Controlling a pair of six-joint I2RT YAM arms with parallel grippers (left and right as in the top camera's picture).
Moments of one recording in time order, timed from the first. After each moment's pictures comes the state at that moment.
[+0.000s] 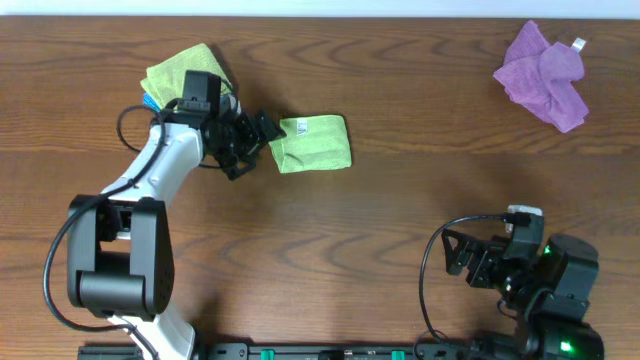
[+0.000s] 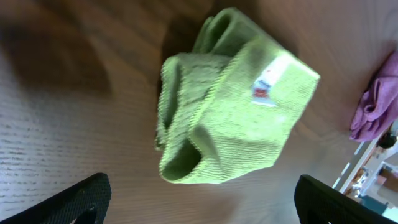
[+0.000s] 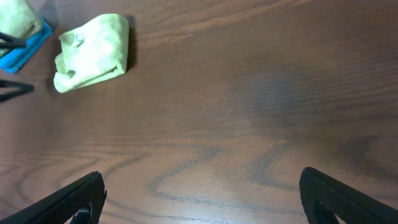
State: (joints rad) left arm -0.10 1.85 1.20 -0.55 0.59 -0.74; right arm -0.22 0.50 0.54 -0.86 -0.41 0.14
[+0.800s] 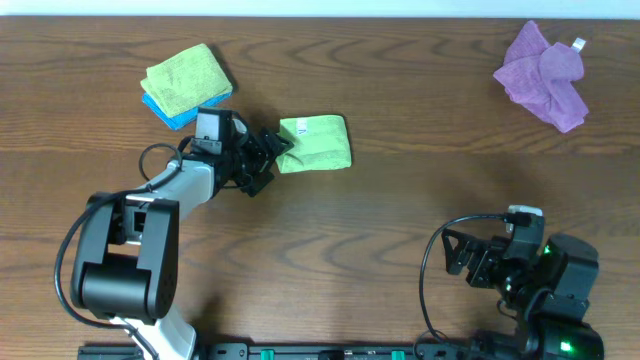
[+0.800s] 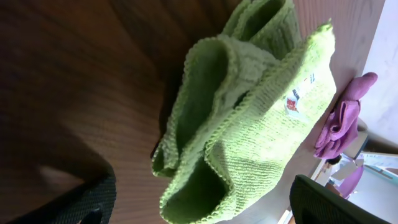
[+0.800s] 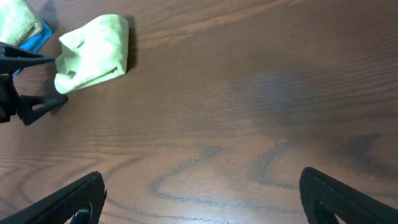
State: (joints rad) left arm -0.15 1.84 0.91 -0.07 0.62 -1.03; right arm -0.22 0.50 0.54 -0.86 -0.41 0.15
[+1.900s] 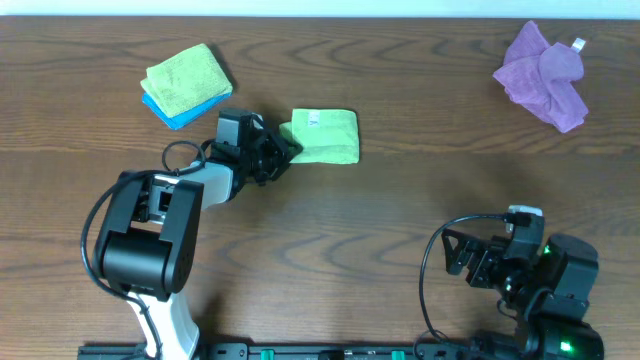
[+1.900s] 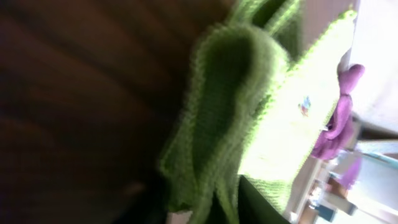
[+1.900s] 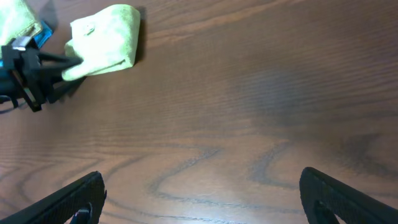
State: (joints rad) left arm -0.22 1.97 0.91 0.22 0.59 -1.04; right arm -0.22 0.50 0.54 -0.86 -0.41 0.15
